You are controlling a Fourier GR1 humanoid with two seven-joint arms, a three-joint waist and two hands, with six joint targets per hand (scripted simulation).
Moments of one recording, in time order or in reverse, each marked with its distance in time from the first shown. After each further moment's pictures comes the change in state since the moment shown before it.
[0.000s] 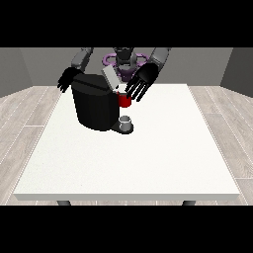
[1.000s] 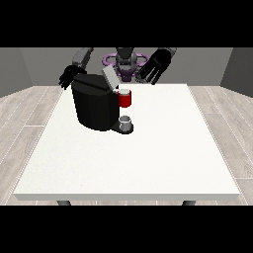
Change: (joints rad) left arm 0.108 -0.061 0.040 -0.048 0.039 -0.044 0.006; right arm 0.112 -0.013 -0.038 0.083 -0.026 0.019 -0.054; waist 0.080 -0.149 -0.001
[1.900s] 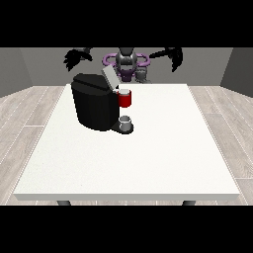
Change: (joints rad) left arm 0.394 -0.258 0.263 -0.044 0.386 0.003 -0.079; right arm 0.156 -0.053 0.013 -0.082 -0.003 0.053 0.069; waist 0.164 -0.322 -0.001
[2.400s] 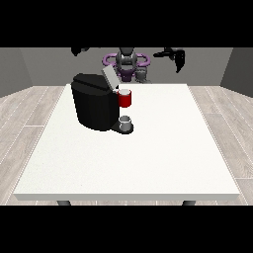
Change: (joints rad) left arm 0.146 -0.059 0.005 -0.082 0.102 -0.066 0.013; right arm -0.081 -0.067 0.019 -0.105 -0.030 0.100 0.075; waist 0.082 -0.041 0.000
